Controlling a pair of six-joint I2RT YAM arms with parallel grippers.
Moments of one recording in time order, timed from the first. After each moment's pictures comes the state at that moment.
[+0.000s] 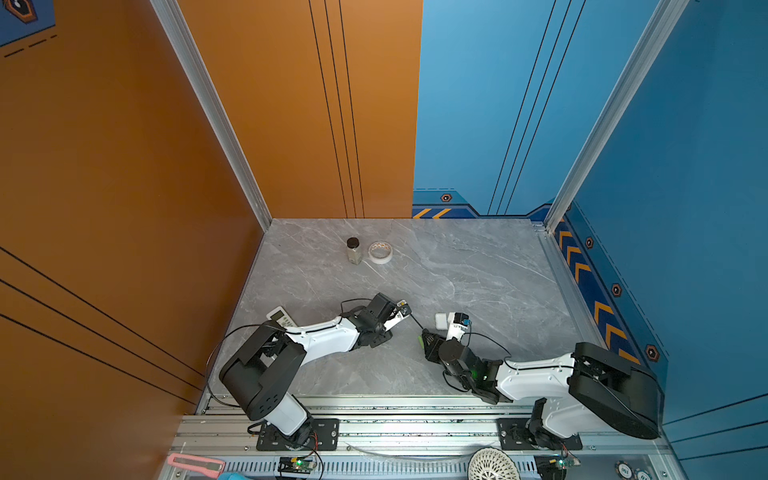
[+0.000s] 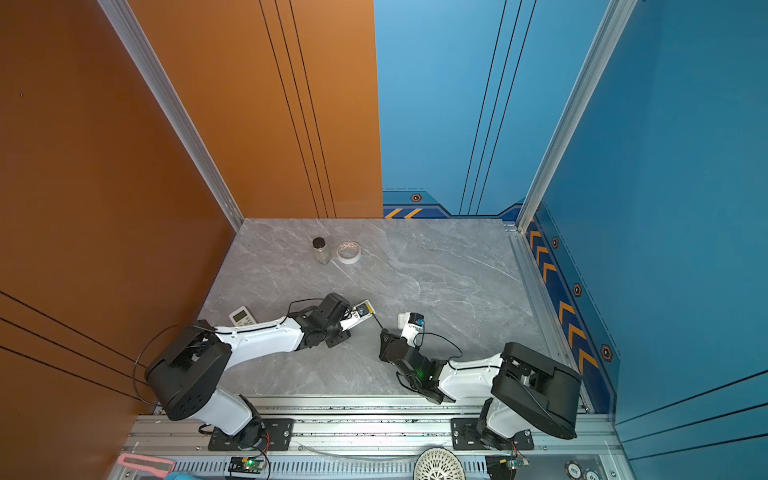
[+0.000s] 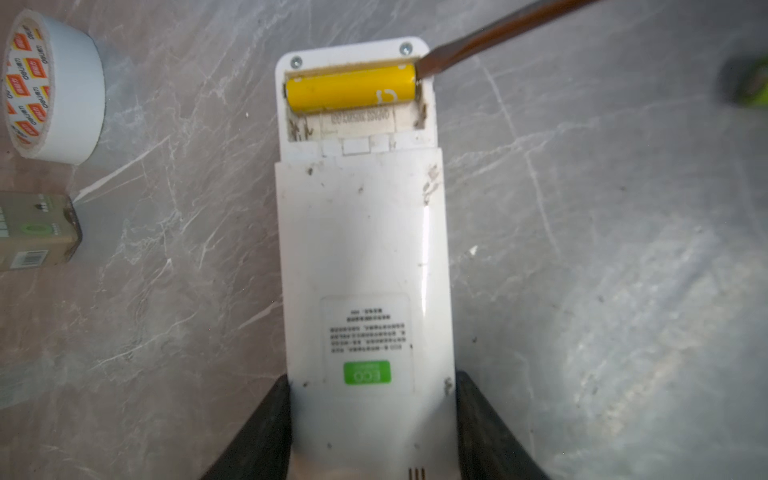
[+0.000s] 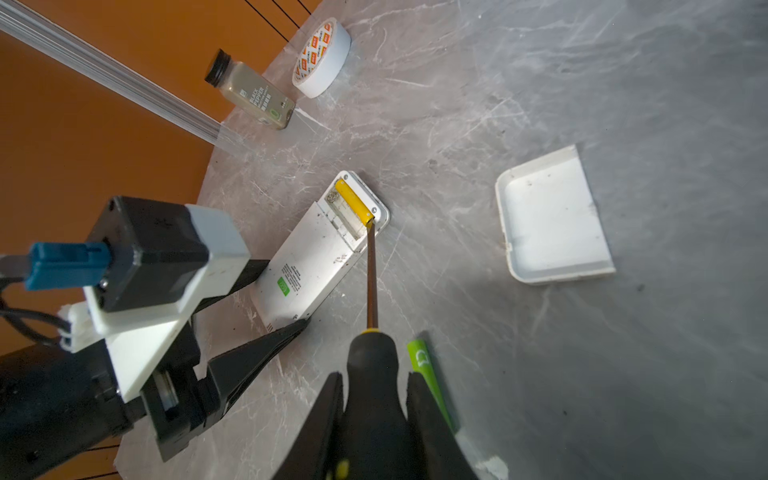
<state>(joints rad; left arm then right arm) -0.71 1.57 0.75 -0.21 -0.23 0.47 1.07 1.46 0.38 0.55 0.48 1.11</state>
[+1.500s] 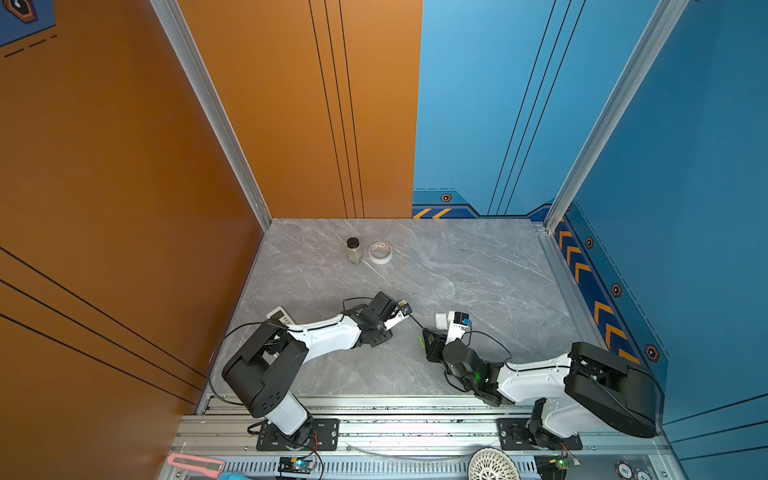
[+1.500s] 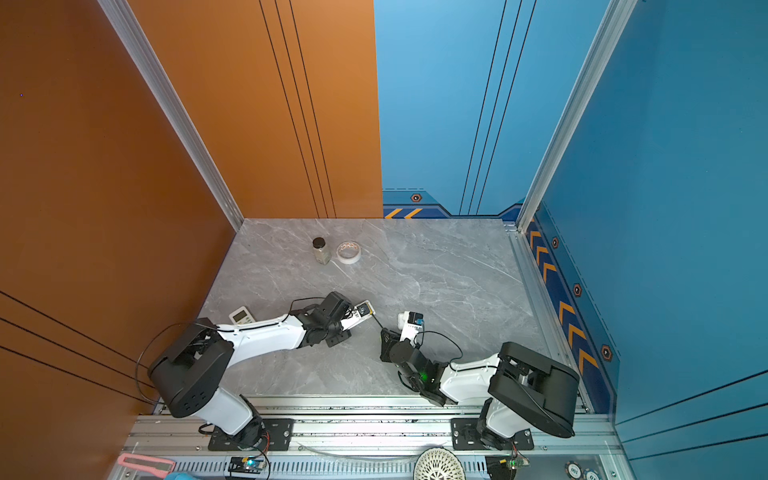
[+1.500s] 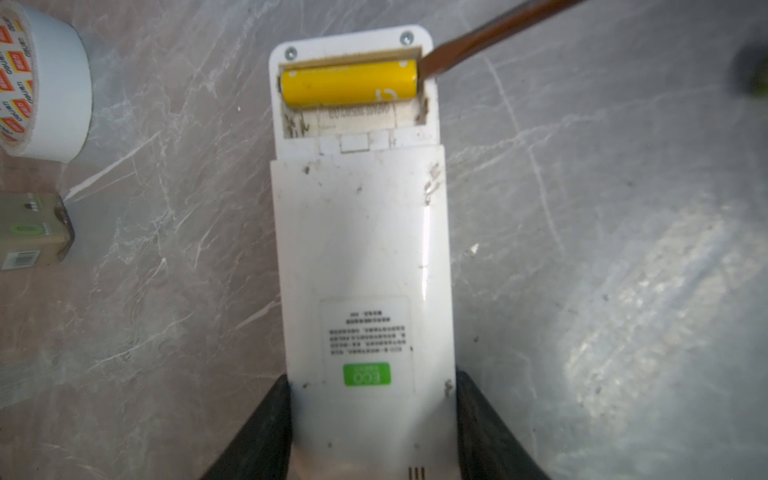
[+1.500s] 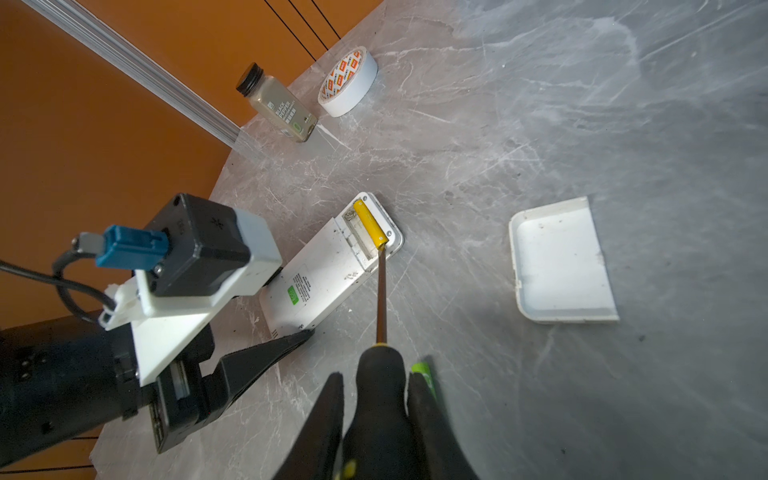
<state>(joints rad) -0.71 1.59 0.78 -0.25 -0.23 0.47 1.06 1.46 0.35 0.66 0.51 0.97</state>
